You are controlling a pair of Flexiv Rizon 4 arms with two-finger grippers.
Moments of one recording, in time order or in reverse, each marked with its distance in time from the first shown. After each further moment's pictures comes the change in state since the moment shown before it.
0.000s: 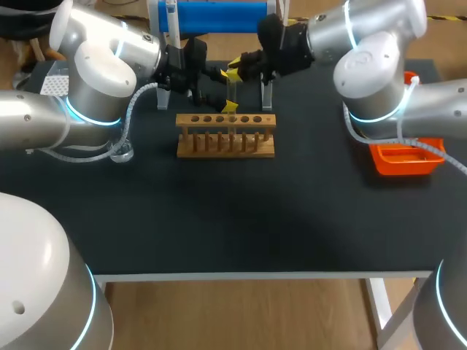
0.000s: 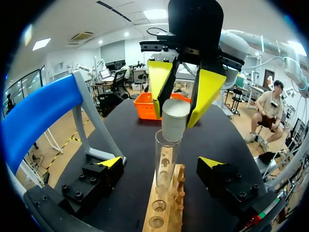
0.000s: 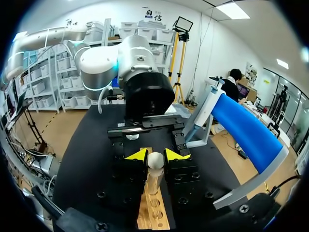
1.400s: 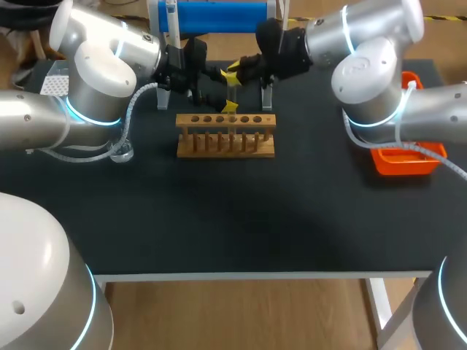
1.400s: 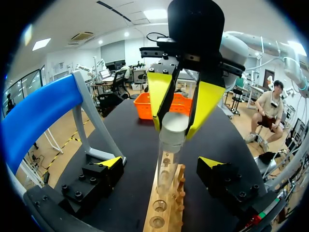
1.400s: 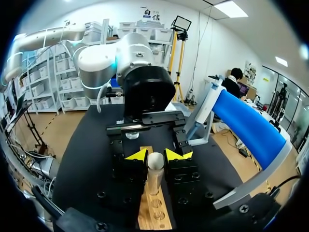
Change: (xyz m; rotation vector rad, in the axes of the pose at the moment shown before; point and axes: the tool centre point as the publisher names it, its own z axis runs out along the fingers) left arm 0.000 0.000 0.000 0.000 0.000 0.000; right arm 0.001 -0.006 0.006 -0.002 -0.003 0.020
